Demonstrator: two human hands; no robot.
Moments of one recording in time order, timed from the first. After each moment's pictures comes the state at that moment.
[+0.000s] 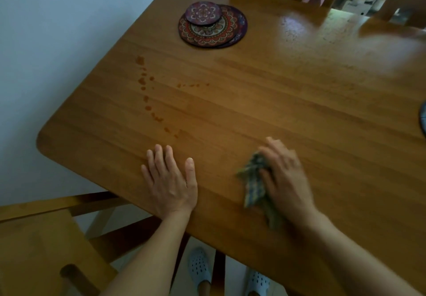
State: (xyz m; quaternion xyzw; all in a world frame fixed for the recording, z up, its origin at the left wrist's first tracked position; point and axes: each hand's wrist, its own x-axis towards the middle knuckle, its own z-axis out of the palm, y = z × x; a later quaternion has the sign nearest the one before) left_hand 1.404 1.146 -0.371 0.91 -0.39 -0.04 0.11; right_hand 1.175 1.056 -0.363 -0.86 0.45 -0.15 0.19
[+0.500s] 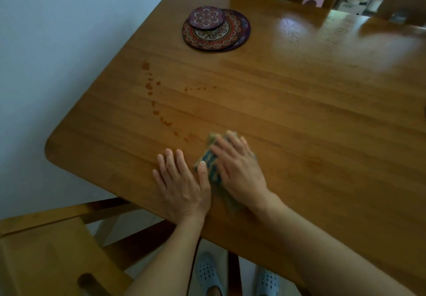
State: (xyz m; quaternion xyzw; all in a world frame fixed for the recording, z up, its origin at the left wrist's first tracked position) left_hand 1.404 1.147 -0.370 0.91 -0.39 -0.05 0.12; right_hand 1.291 1.068 -0.361 -0.89 0.41 -0.10 0.16
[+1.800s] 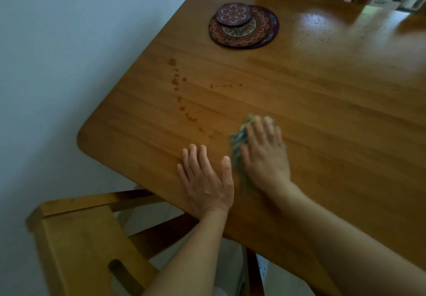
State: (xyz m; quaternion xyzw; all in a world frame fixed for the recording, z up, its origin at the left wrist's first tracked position) left_hand 1.408 1.145 -0.367 0.91 -0.36 -0.06 0.19; right_hand 1.312 1.049 -0.357 -0.86 0.50 -0.04 0.12
